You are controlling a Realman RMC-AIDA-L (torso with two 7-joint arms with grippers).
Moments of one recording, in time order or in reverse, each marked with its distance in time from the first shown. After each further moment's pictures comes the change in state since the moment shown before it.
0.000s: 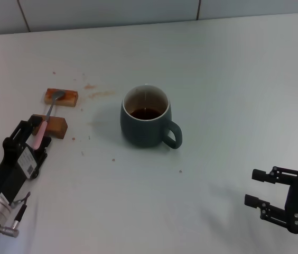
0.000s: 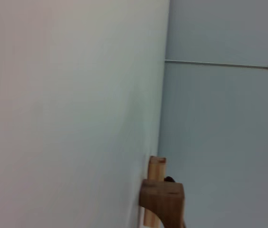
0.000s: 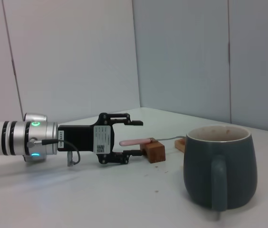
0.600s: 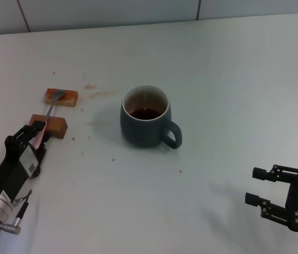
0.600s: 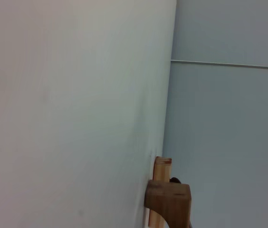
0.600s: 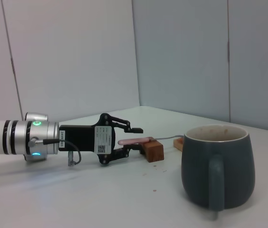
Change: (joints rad) left arm -0.011 0.000 -0.009 -0.005 0.000 -0.022 0.001; right arm 0.007 0.001 -0.002 -0.014 0.000 0.000 0.013
